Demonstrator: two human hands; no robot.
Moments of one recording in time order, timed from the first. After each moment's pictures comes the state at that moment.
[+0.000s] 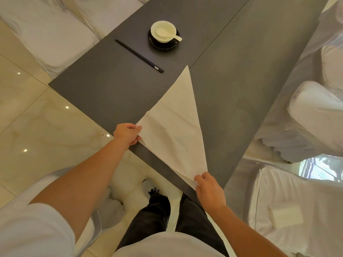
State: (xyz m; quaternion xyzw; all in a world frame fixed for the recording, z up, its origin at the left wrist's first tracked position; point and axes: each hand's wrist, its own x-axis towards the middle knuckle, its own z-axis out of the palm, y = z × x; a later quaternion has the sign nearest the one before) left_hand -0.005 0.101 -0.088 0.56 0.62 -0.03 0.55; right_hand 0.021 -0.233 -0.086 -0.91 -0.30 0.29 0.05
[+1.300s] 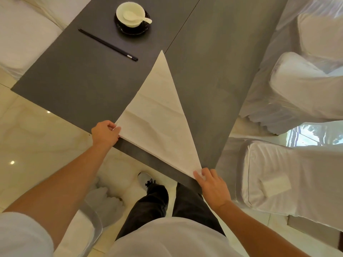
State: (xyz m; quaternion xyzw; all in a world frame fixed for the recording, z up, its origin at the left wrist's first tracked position) left_hand -0.023 0.107 -0.118 0.77 0.53 -0.04 0.37; right_hand 0.008 -0.291 -0.085 -0.90 -0.33 0.30 -0.02
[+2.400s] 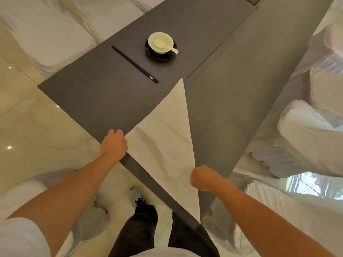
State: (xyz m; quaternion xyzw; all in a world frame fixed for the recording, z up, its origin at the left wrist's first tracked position) left_hand -0.010 0.100 -0.108 0.84 0.48 -0.12 0.22; right_hand 0.135 -0.177 -0.063 -0.81 -0.33 0.47 -0.15
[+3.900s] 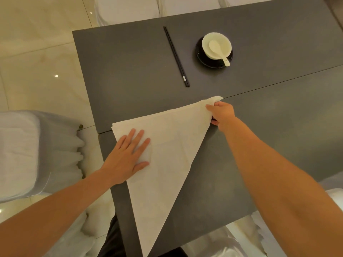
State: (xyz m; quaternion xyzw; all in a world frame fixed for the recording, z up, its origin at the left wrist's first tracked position) left_hand 0.010 -0.005 -0.148 0.92 0.35 -0.13 0.13; right_hand 0.365 0.039 -0.096 -0.83 -0.10 0.44 0.33
